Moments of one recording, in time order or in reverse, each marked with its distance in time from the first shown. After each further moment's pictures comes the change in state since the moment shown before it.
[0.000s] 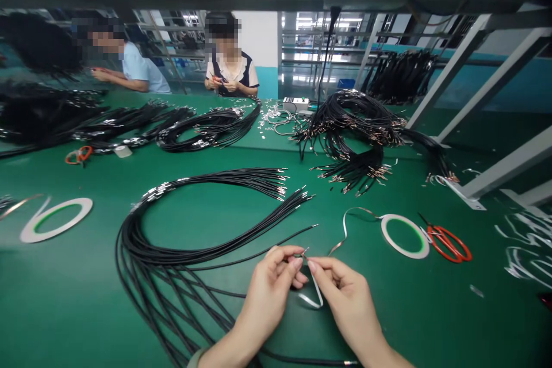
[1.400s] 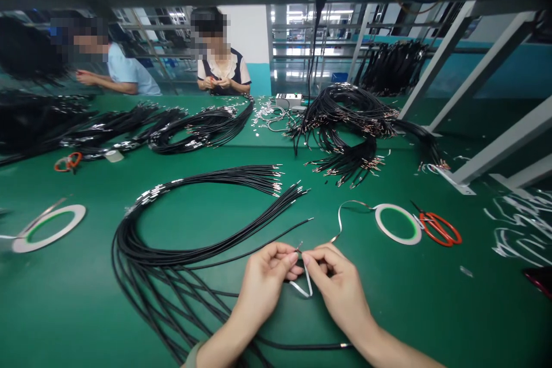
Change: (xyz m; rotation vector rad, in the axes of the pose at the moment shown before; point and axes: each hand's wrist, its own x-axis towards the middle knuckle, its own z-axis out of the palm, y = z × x) left_hand 0.005 0.003 -0.002 -0.021 0.057 -0.119; right_hand 0.004 0.001 0.001 -0.047 0.004 -0.189
